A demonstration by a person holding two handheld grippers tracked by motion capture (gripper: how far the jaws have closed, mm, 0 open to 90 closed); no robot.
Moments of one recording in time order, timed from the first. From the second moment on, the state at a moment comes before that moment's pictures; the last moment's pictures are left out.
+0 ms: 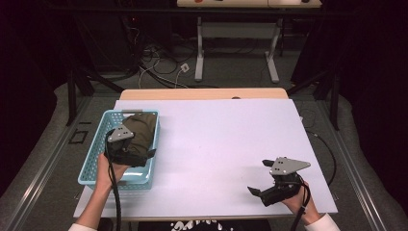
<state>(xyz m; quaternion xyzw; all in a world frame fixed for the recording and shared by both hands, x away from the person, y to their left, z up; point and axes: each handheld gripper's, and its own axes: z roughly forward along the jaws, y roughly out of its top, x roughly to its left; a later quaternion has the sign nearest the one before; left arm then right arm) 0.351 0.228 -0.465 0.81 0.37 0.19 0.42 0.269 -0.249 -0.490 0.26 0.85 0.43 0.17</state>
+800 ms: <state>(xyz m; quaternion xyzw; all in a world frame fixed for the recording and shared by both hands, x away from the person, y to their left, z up) 0.373 0.236 -0.465 0.81 0.38 0.19 0.39 0.270 -0.249 -0.490 0.26 0.85 0.43 0.17</state>
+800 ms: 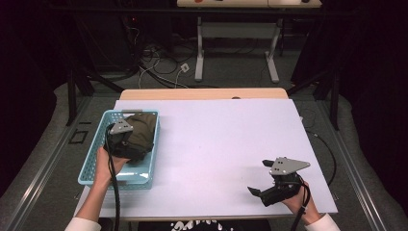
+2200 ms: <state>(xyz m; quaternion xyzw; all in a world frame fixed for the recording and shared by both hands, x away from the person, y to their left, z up) 0.417 0.256 -0.482 0.83 0.42 0.19 0.32 0.271 -0.248 -0.491 0.26 0.85 0.42 0.17</state>
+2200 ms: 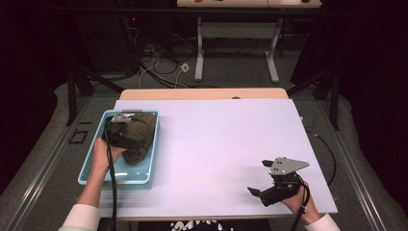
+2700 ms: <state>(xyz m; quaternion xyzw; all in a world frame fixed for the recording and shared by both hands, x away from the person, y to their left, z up) 0.433 0.256 -0.493 0.84 0.43 0.19 0.28 0.271 -0.247 -0.492 0.26 0.85 0.42 0.16</state>
